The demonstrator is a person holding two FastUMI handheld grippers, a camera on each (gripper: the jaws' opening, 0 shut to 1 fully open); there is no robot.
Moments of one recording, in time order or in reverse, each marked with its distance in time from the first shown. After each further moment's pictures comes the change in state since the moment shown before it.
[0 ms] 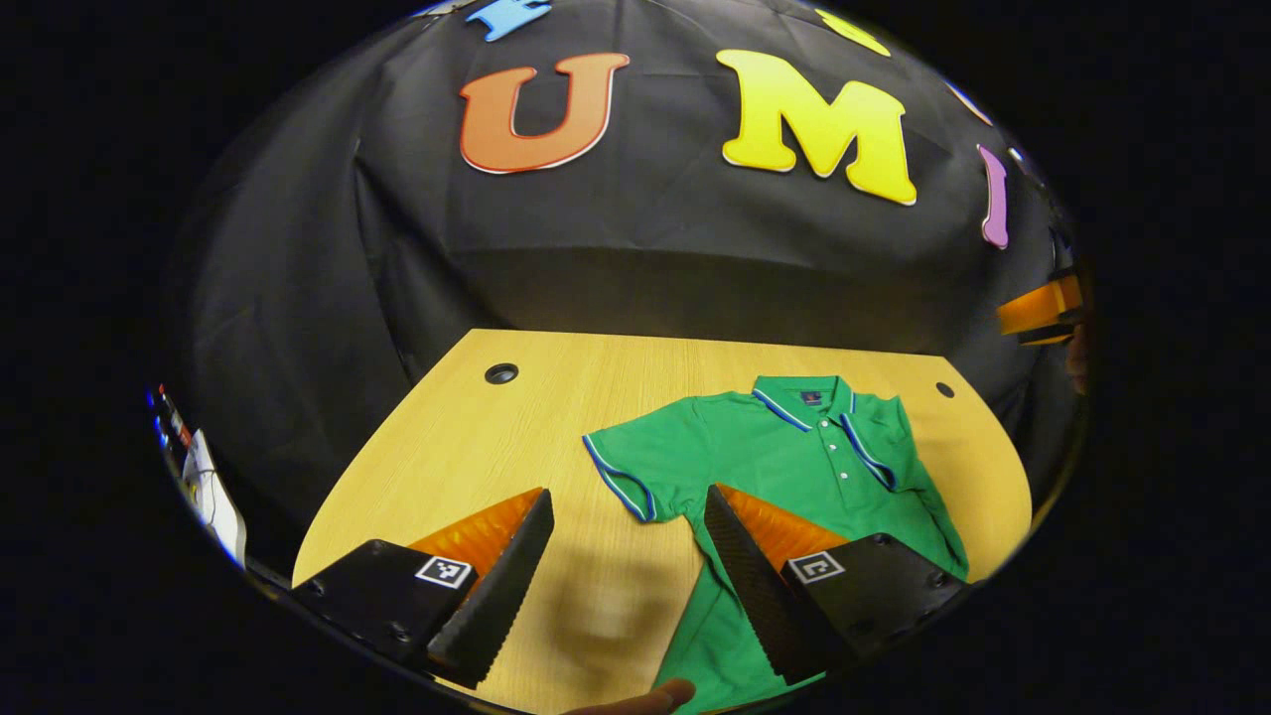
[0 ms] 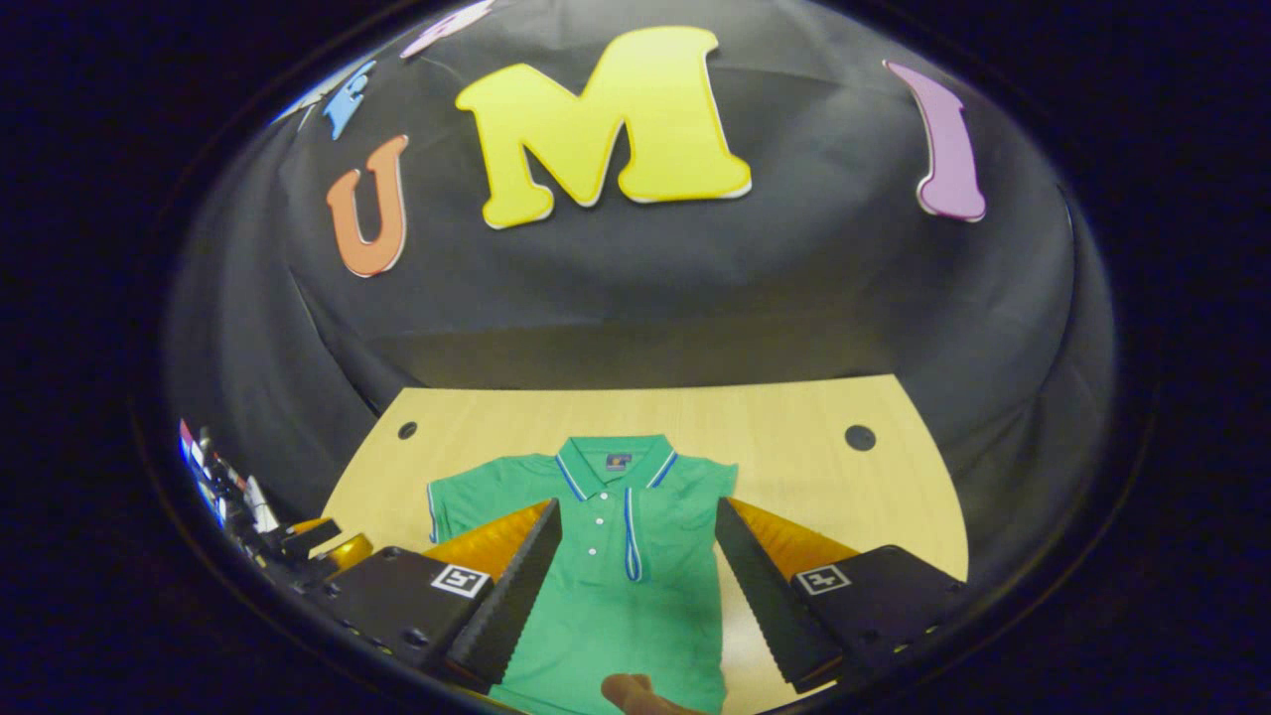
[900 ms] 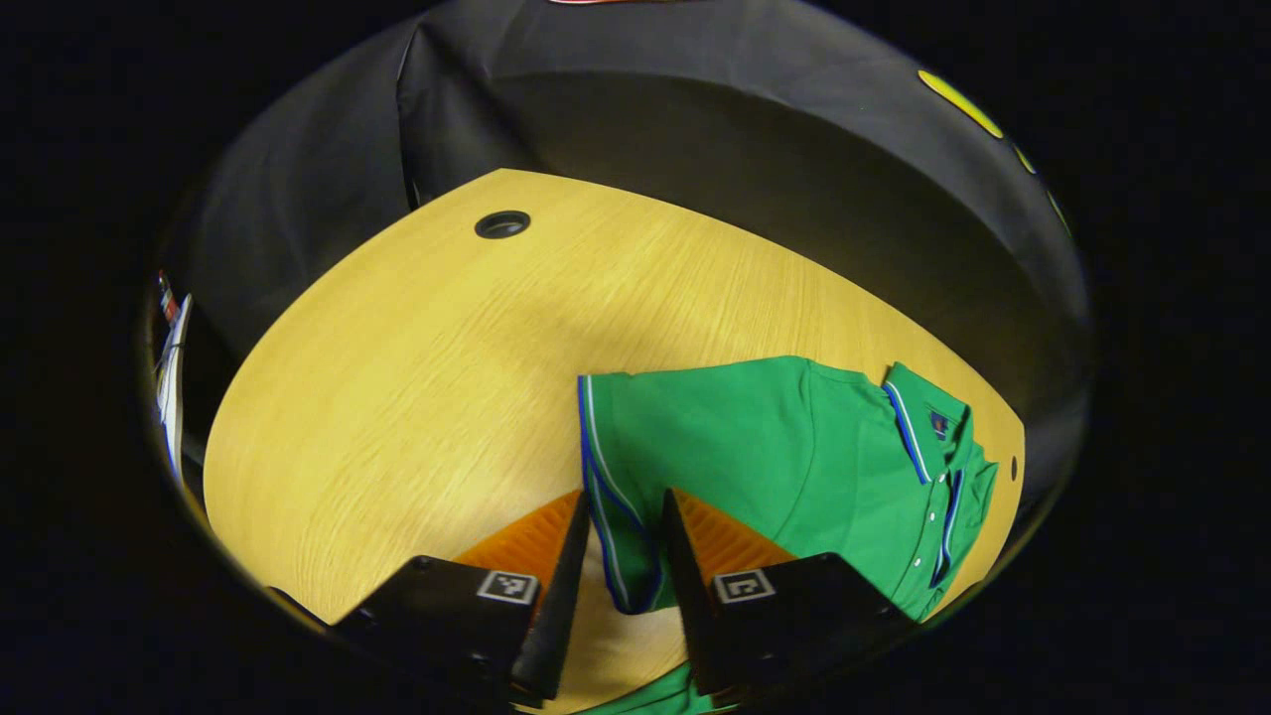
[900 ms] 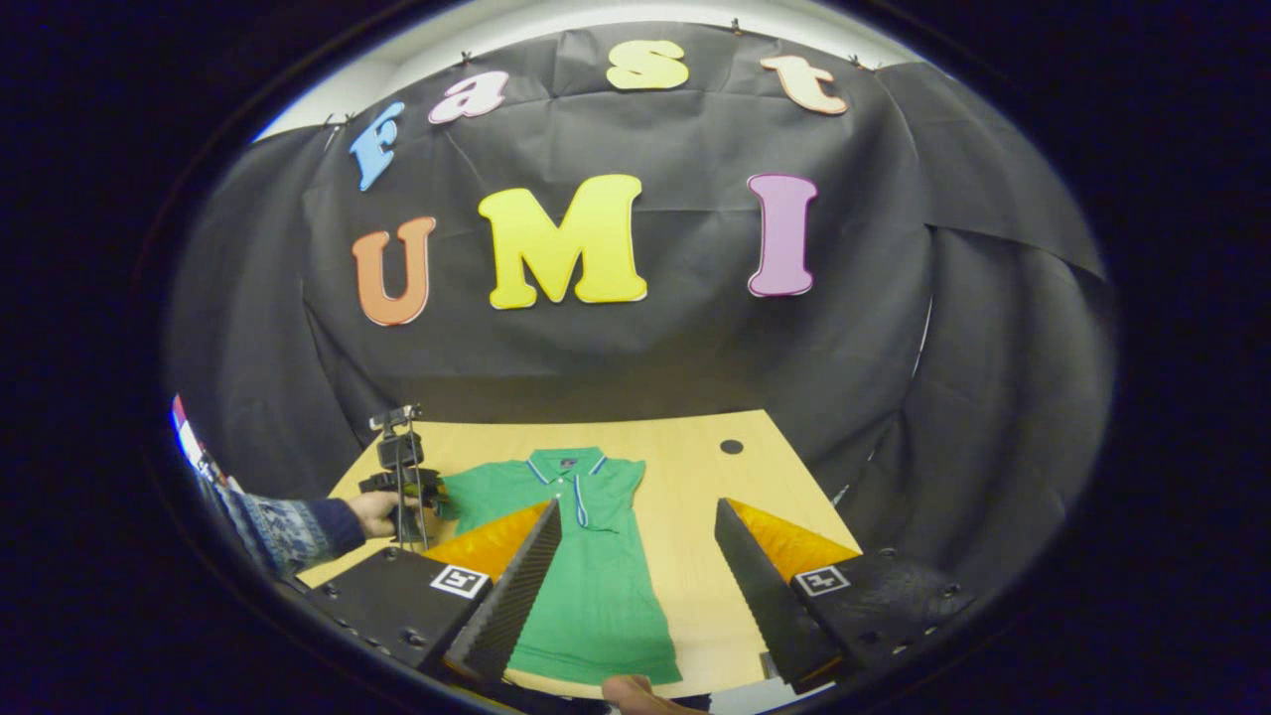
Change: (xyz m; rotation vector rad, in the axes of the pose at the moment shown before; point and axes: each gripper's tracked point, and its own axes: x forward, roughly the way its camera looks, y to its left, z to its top) left arm 0.128 -0.002 -0.062 -0.319 0.402 0.104; right arm -0.253 -0.025 -0.069 0.040 -0.216 -0.162
